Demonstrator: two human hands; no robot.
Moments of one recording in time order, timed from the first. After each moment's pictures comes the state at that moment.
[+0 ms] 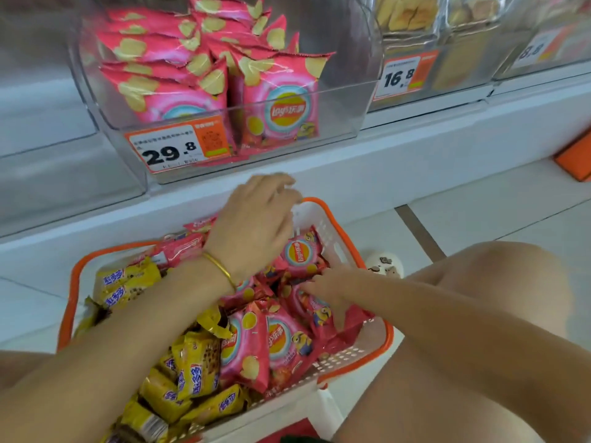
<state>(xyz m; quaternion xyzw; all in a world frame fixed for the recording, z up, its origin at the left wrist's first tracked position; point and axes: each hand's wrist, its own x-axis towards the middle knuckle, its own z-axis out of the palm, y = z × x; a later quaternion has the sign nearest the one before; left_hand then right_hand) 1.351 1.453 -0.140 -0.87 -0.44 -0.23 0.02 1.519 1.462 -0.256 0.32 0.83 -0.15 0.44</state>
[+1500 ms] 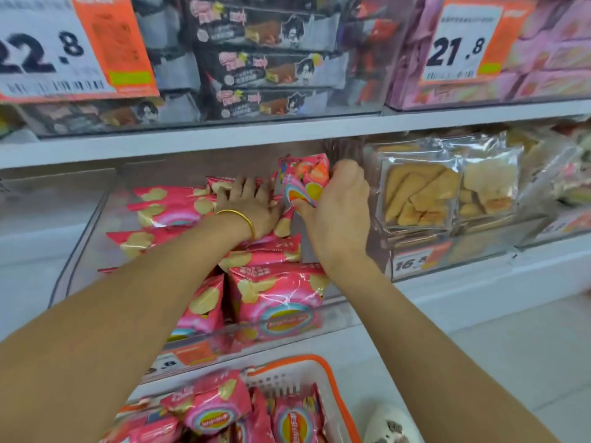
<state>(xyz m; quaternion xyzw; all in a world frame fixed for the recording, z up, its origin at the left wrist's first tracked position) 1.346 1.733 -0.040 -0.69 -0.72 0.01 -0.04 1.485 1.680 -0.017 0.62 0.66 -0.02 -0.42</state>
